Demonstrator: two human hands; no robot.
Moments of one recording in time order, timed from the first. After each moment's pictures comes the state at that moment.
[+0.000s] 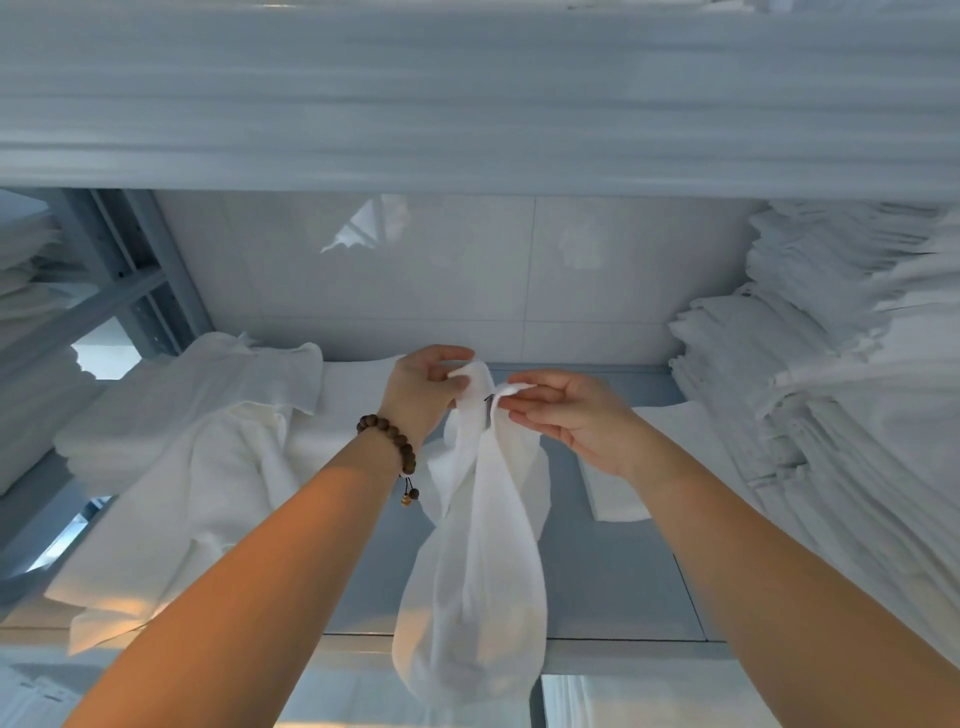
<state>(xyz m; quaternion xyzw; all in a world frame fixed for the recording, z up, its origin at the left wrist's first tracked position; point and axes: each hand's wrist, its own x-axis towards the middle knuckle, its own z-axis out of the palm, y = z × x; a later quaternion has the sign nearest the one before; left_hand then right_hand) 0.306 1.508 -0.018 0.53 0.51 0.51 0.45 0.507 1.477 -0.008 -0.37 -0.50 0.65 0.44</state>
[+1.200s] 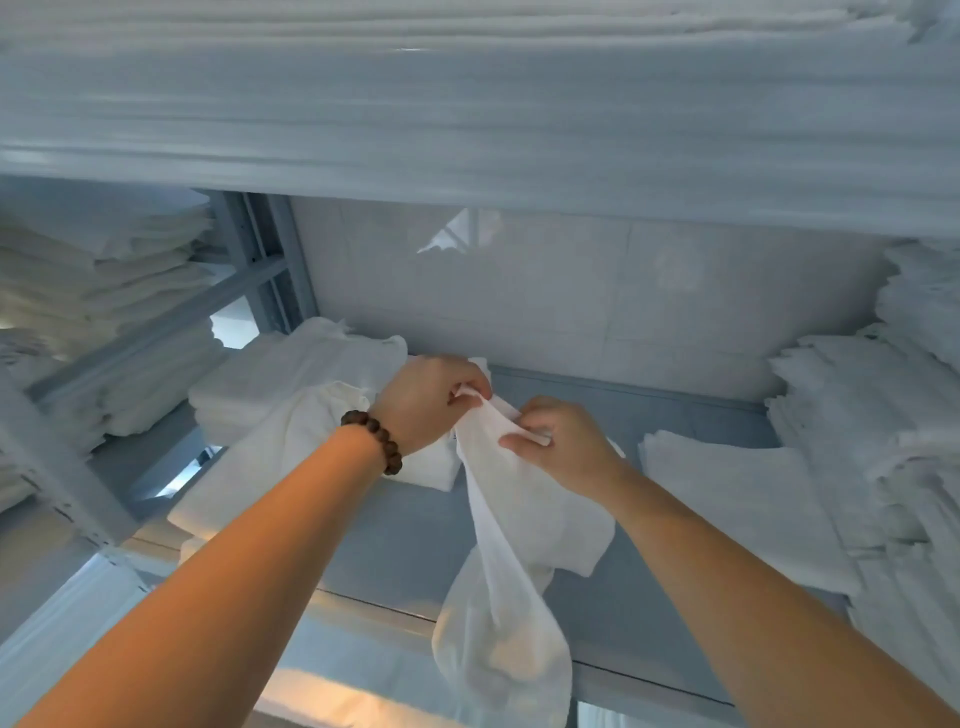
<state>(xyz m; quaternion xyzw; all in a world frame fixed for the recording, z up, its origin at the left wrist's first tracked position) 0.243 1.455 0.023 0.78 0.55 0.30 0.06 0.441 1.485 -0.028 -0.37 -0.84 0.22 0.32</state>
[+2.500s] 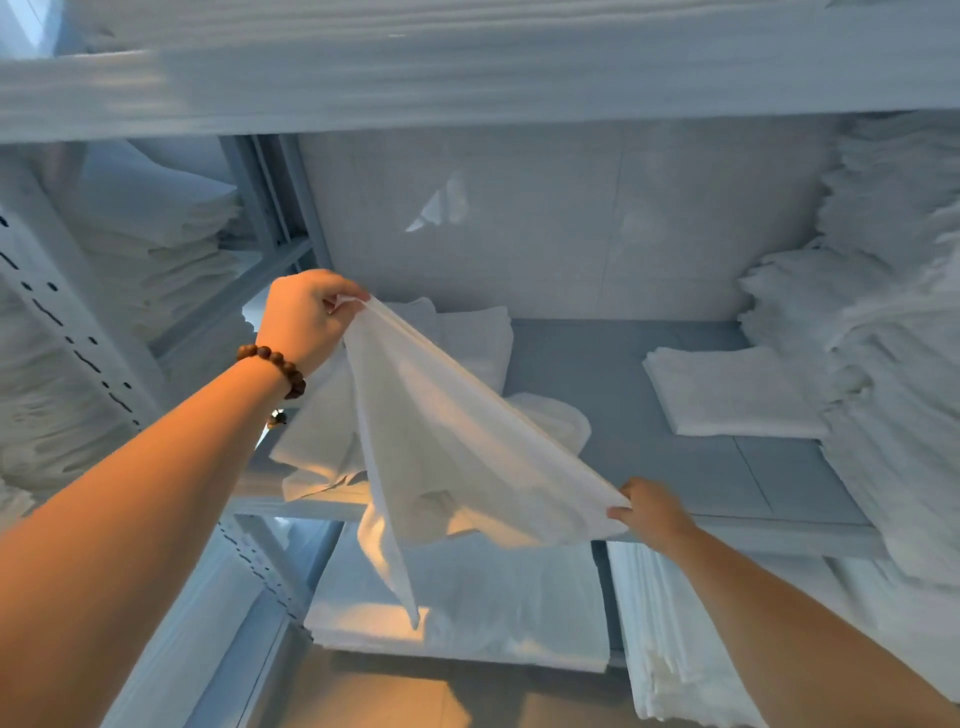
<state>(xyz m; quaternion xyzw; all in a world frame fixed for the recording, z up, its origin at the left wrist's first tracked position) 0.057 1.329 0.057 0.72 0.56 0.40 -0.09 0.451 1.310 -0.163 -0.70 -0.67 0.23 0.06</state>
